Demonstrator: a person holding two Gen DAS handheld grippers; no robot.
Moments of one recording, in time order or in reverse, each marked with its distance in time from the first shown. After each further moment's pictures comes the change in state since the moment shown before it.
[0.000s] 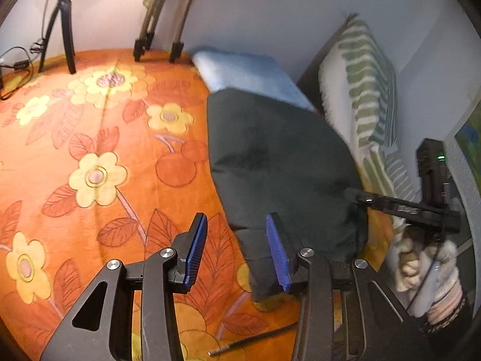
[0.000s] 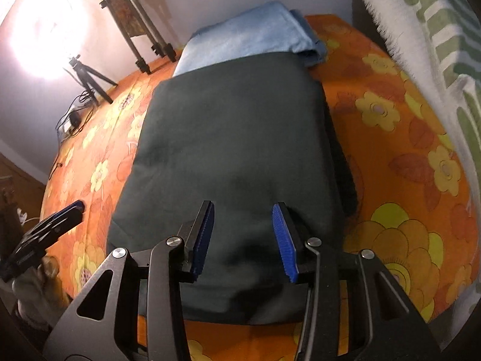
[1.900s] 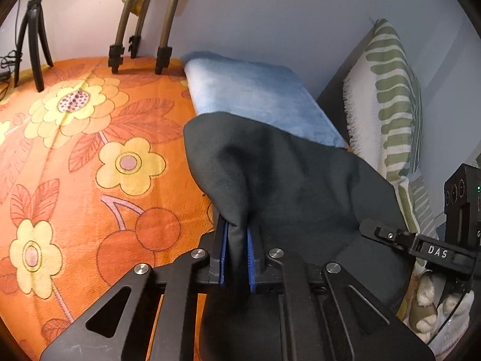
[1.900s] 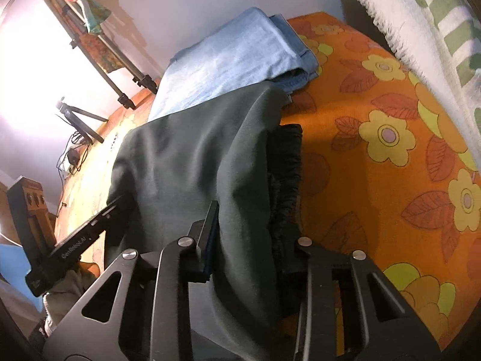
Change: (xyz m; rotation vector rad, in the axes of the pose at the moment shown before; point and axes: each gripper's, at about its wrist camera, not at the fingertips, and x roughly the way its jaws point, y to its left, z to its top) left arm 0.082 -0.023 0.064 -0.042 -0.075 0.055; right arm 0.033 -0.037 0.055 0.111 -0.044 0.050
